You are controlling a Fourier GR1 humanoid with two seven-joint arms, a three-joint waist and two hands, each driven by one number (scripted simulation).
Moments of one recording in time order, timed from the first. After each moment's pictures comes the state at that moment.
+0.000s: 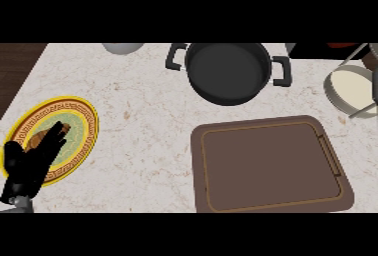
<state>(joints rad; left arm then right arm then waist) 0.00 0.26 0.22 -1.37 -0.01 -0.15 0.16 -0.86 -0.39 -0.28 -1.20 0.77 -0.11 0.35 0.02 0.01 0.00</state>
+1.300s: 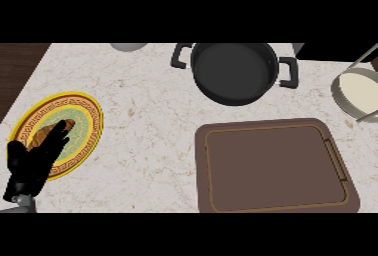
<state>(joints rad) 0.00 0.26 0.22 -1.38 -0.02 -0.16 0.16 -1.19 -0.78 -0.10 -0.40 1.16 -0.24 -0.14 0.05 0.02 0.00</state>
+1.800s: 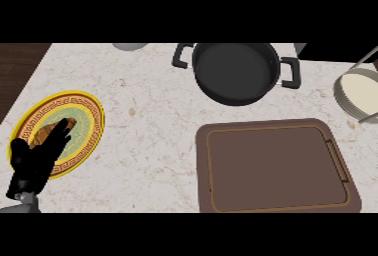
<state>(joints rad) -0.01 0.25 0.21 -1.38 -0.03 -0.16 0.16 -1.25 -0.82 -0.09 -0.19 1.22 -0.11 -0.10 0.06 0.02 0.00</state>
